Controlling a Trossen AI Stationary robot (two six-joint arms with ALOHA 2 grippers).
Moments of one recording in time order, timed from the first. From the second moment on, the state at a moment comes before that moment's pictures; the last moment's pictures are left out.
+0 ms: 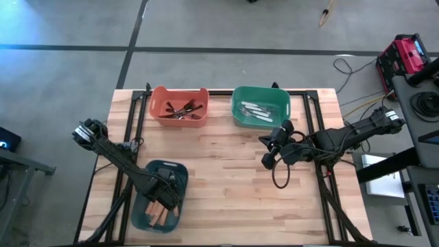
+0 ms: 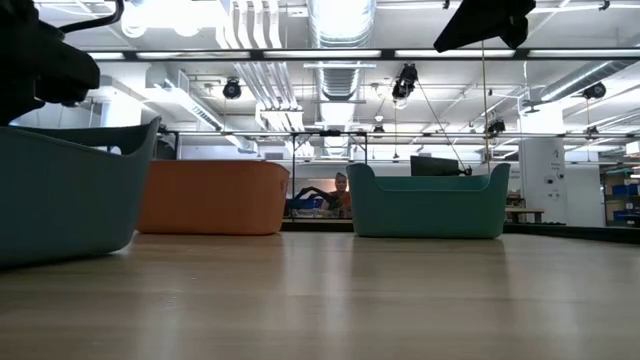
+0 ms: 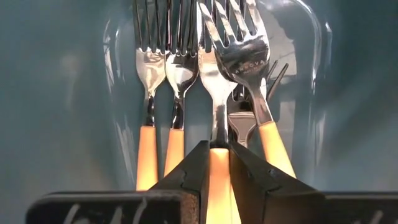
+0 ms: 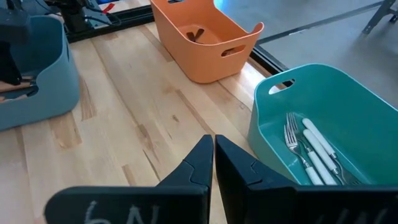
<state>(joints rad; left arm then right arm) -0.66 1.59 0.99 -0.98 -0.04 -2.02 0.33 1.15 0.99 -0.59 0.72 0.54</state>
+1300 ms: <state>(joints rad) -0.66 1.54 1.31 -1.27 -0.01 -1.74 0.33 1.15 0.99 -0.59 0.71 0.52</state>
